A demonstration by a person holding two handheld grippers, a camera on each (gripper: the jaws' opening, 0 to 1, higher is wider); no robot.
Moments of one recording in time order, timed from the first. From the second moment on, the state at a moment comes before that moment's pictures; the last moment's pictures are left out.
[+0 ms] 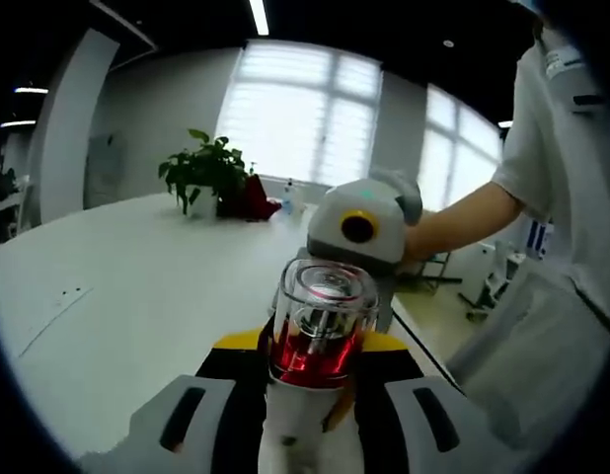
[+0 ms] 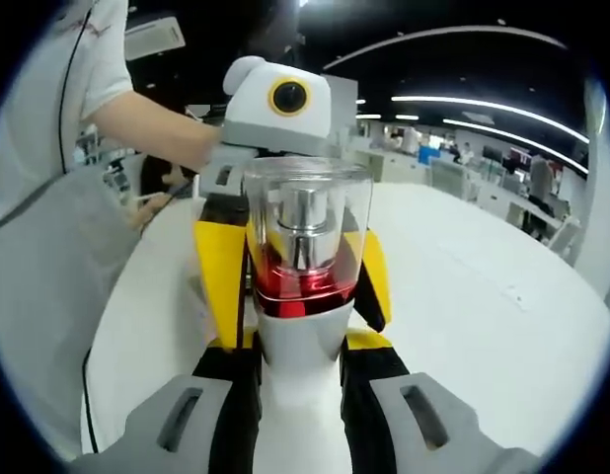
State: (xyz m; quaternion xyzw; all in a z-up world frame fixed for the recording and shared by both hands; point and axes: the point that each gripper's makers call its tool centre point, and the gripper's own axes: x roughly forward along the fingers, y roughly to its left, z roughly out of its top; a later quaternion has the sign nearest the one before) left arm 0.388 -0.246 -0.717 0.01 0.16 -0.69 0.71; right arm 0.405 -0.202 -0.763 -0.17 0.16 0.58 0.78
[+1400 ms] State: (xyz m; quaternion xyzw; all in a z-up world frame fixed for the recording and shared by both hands) left arm 0.409 -0.236 -0.721 -0.03 0.21 -0.62 0.75; right arm 0.393 -0.214 -0.760 -0.15 0.20 0.52 0.82
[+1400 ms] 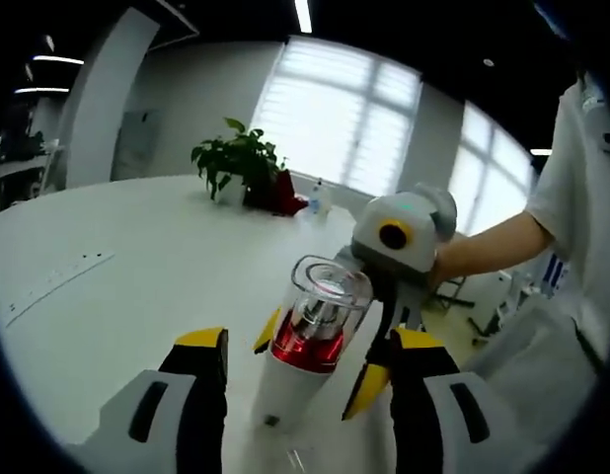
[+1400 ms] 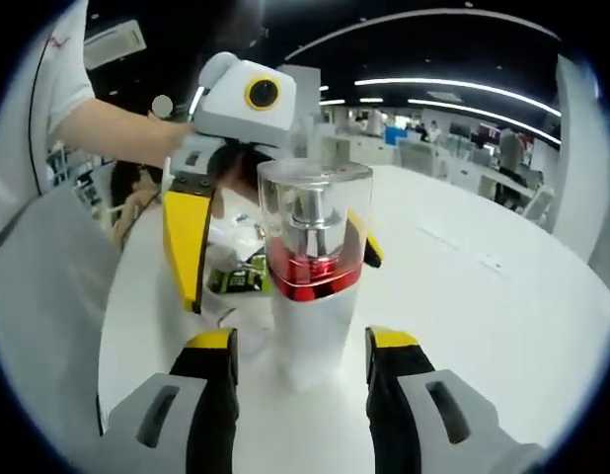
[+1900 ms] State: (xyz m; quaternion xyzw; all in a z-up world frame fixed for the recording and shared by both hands) left arm 0.379 -0.191 -0.697 -0.04 0.21 -0.57 0.79; right arm 0.371 -0.210 -0.741 -0.15 0.20 0.47 0.84
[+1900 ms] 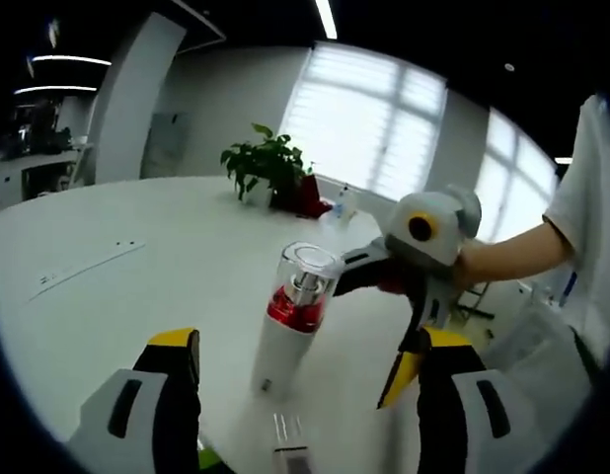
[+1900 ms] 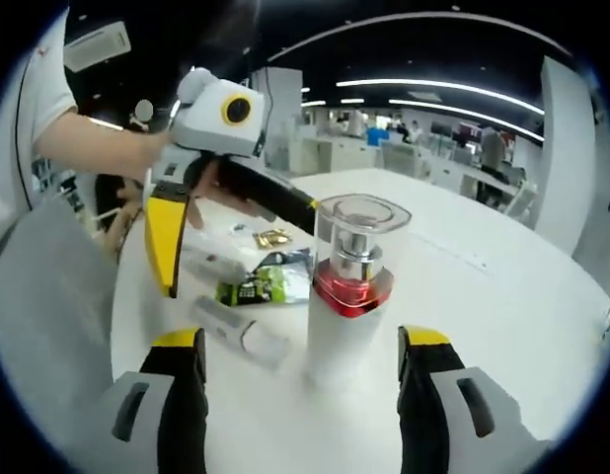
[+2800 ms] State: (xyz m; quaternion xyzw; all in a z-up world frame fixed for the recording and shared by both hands) left arm 0.330 -0.104 -0.697 -0.06 0.23 -0.47 0.85; right arm 0.315 -0.206 -0.725 -0.10 0.22 0.41 0.88
